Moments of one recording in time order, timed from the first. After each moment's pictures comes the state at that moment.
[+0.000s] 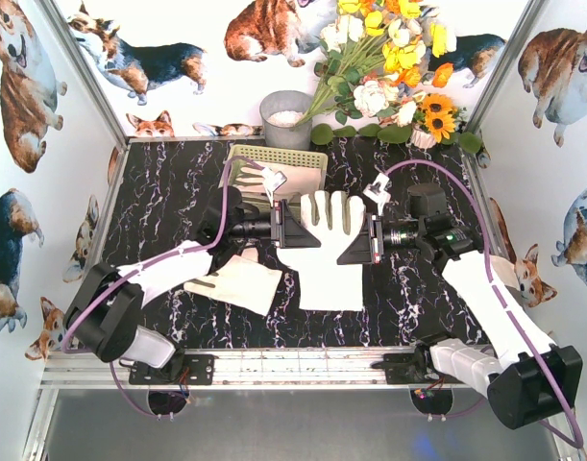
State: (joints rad) left arm -0.59 1.45 0.81 0.62 0.93 -1.04; right arm 0.26 1.04 0.91 -0.56 -1.04 0.36
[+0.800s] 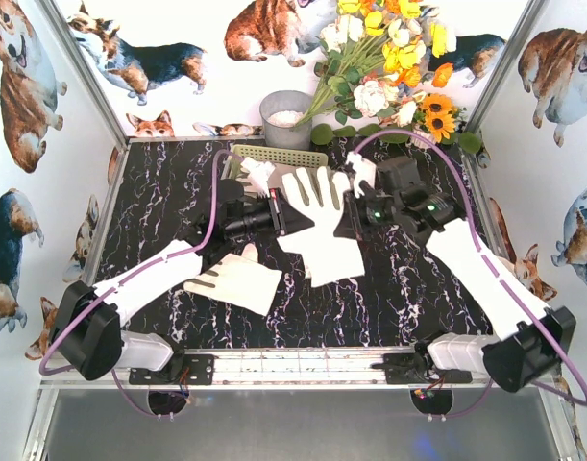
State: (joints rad) left arm -0.62 1.33 0.90 0.24 0.53 -0.83; right arm 0.43 1.23 1.23 -0.76 -0.48 0.10
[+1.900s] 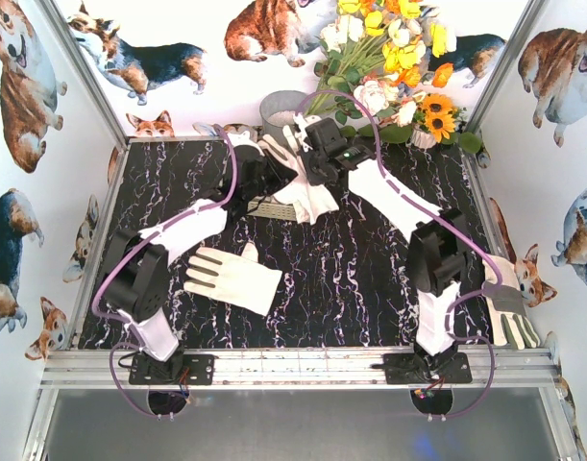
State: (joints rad) left arm -0.50 1.72 1.21 0.18 0.07 -0.91; right arm 0.53 1.94 1.79 -0.59 0.09 0.04
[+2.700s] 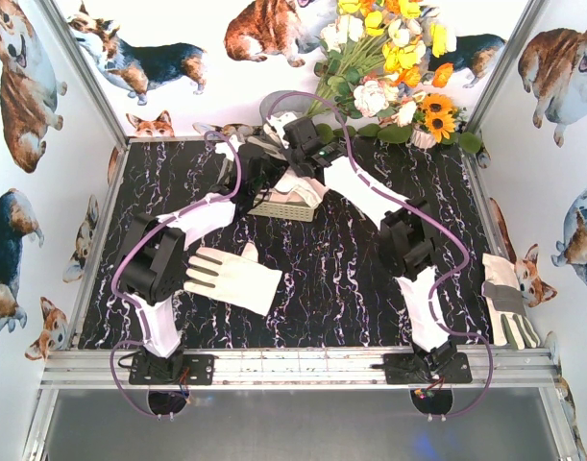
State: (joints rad) left arm -0.48 1.87 1.28 0.25 -0.13 -1.16; right arm 0.57 2.19 2.03 -0.53 0.25 -0.17
